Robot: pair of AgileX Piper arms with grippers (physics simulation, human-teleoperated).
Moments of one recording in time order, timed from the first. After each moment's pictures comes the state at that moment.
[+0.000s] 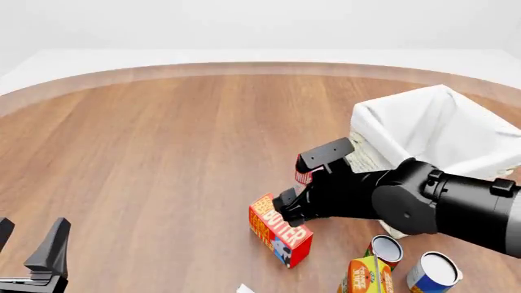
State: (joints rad) left arm 0.00 0.00 0.00 0.00 0.00; right arm 0.70 1.38 -0.82 0.32 0.18
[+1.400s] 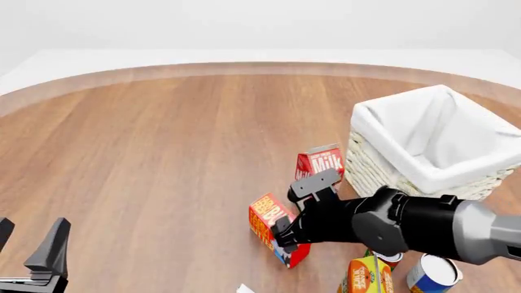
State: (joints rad) left arm 0.00 0.00 0.00 0.00 0.00; right arm 0.73 1.50 -0.72 0.20 0.22
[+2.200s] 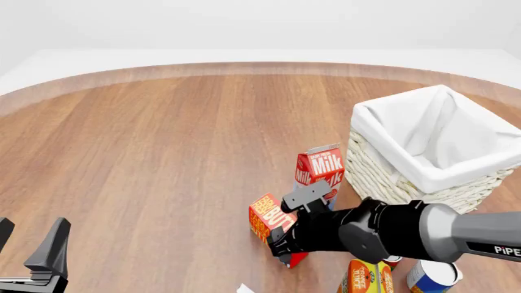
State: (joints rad) left arm 0.00 0.00 0.00 0.00 0.00; right arm 0.74 1.61 -0.70 0.11 0.25
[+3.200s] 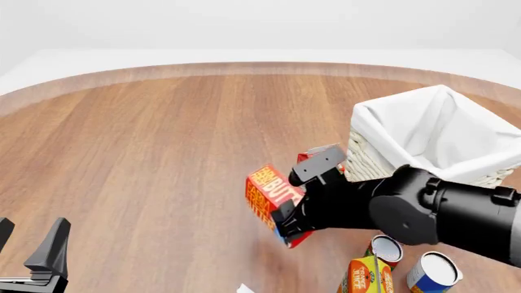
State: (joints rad) left arm 0.00 0.00 0.00 0.00 0.00; right arm 0.76 1.37 -0.81 0.36 0.15
